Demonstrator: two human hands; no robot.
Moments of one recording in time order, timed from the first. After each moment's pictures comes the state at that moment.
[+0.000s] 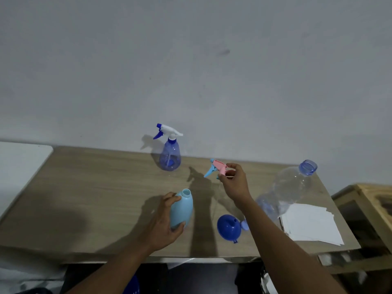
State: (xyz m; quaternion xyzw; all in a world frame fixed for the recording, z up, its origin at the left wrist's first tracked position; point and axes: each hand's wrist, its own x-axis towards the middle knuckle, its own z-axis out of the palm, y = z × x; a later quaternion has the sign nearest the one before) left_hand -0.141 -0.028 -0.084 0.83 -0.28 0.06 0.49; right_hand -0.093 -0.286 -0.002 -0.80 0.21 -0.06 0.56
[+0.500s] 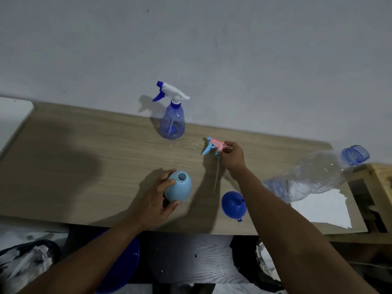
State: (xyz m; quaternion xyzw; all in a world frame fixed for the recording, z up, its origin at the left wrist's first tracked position) left_hand -0.126 -0.016 -0.125 0.80 -0.33 0.08 0.48; right_hand -0.031 -0.288 -0.087 -0.80 0.28 -0.01 0.53
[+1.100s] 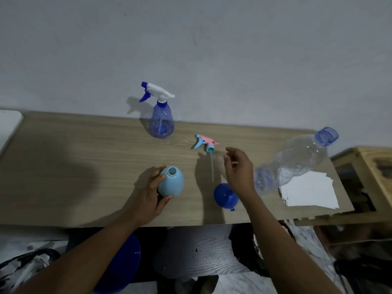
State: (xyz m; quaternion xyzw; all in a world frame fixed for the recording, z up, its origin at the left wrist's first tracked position) left_hand -0.128 -0.015 -0.121 0.83 -0.33 0.08 0.44; right_hand -0.132 -0.298 -0.042 -0.87 0.16 -0.13 0.44
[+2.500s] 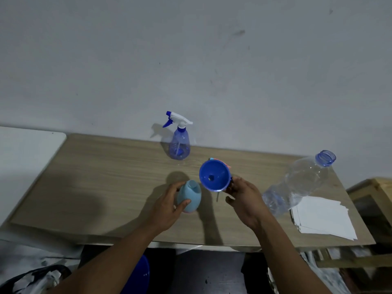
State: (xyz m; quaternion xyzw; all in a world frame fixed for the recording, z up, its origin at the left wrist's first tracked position) left_hand -0.132 -0.021 -0.087 0.83 -0.14 -0.06 0.54; right_hand -0.162 -0.253 0.027 -0.57 0.25 0.06 0.78
